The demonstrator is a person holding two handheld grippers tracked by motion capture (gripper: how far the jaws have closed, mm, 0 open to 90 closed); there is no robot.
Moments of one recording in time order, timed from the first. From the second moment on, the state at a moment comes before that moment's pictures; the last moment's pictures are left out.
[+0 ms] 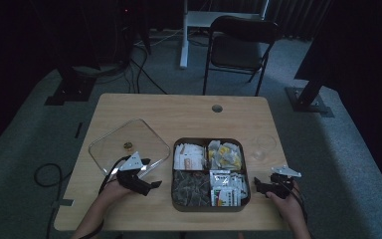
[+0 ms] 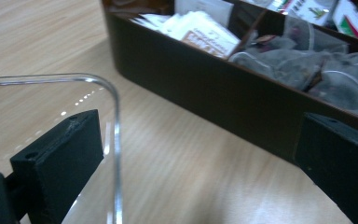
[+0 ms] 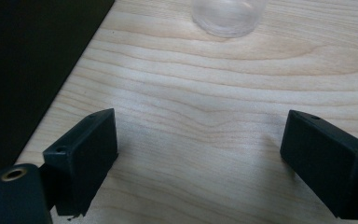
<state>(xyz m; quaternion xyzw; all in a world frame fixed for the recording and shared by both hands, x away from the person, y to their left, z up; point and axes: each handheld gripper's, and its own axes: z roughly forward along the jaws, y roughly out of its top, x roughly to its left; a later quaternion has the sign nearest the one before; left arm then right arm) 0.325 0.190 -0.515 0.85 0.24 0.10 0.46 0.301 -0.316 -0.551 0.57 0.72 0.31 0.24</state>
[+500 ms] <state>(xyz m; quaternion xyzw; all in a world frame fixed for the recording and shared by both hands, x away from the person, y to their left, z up) 0.303 0.169 -0.522 0.87 0.20 0.06 0.44 0.301 -0.316 -0.551 0.57 0.72 0.31 0.24</state>
